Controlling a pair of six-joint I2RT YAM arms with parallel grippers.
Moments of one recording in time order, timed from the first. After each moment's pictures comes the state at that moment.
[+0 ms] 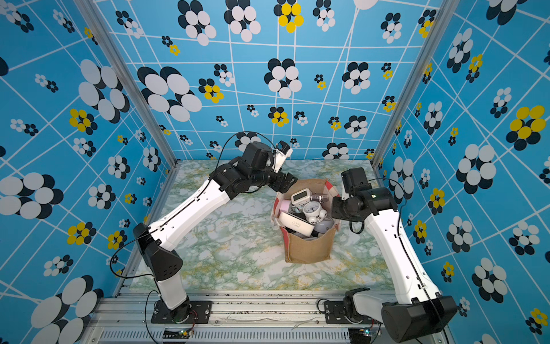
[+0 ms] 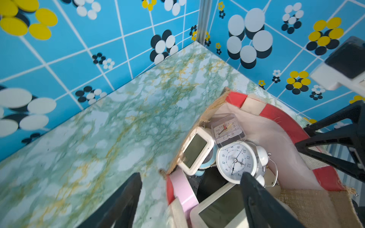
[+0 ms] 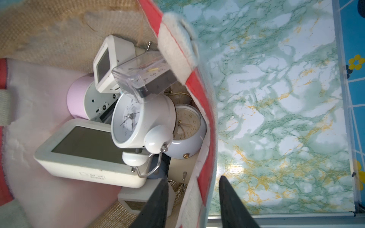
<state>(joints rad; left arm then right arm) -0.76 1.81 1.97 -0.75 0.07 -0.12 0.20 1.26 1.42 -1.25 0.06 0.32</state>
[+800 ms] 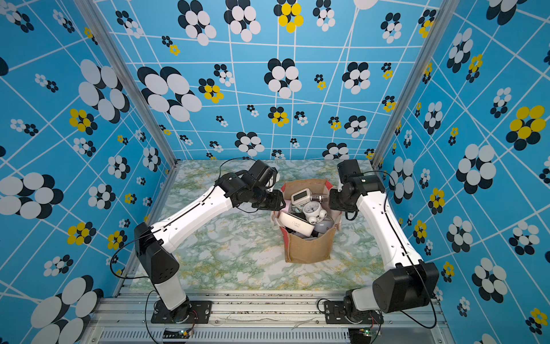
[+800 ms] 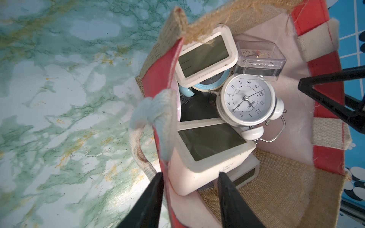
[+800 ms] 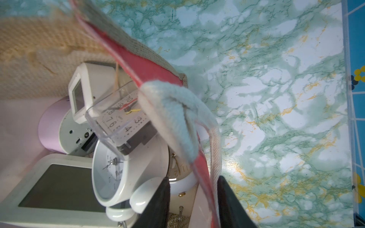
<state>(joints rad) -0.78 1.79 1.80 -0.95 0.19 -0.58 0.16 1.43 1.47 -1.20 0.04 0.28</state>
